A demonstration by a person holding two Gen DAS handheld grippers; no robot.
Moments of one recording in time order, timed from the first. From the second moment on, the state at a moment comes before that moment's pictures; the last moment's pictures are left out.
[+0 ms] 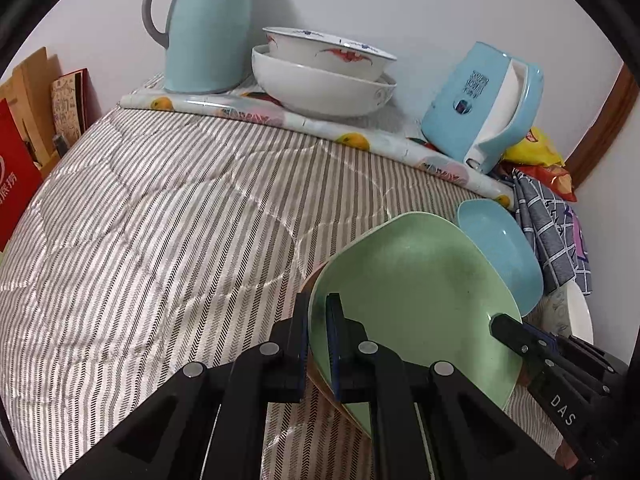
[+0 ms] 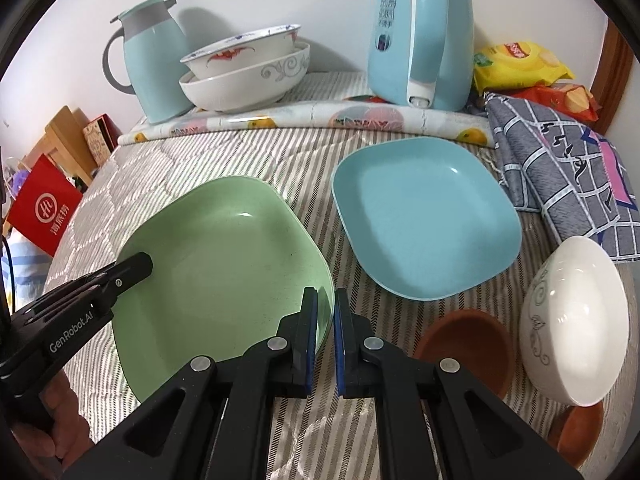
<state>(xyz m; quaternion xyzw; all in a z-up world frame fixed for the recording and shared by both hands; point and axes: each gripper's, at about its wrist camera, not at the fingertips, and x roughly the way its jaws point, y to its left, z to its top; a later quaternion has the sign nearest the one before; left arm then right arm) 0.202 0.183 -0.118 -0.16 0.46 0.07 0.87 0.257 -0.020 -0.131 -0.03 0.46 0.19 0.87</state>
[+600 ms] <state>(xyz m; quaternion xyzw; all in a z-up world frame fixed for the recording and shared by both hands) 0.202 0.175 -0.111 -0.15 0.47 0.06 0.87 0.259 -0.023 -0.134 -0.04 0.46 0.20 0.87</state>
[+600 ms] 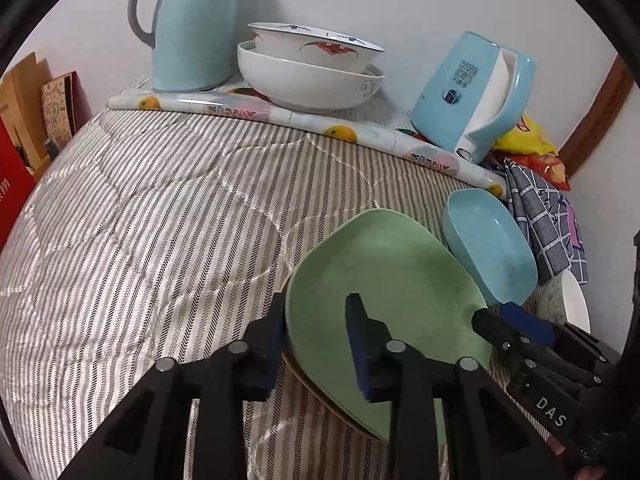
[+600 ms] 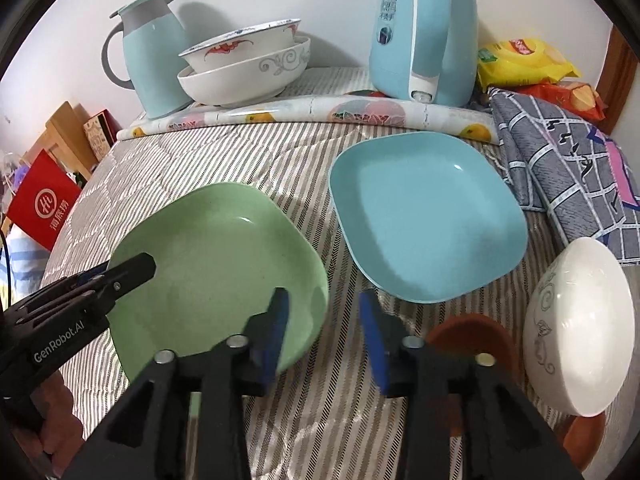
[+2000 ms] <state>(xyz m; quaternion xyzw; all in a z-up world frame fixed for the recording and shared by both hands) 0.219 0.091 -0.046 -0.11 0.44 0.04 0.89 0.225 -0.175 -0.066 0.00 0.39 0.10 0.92</state>
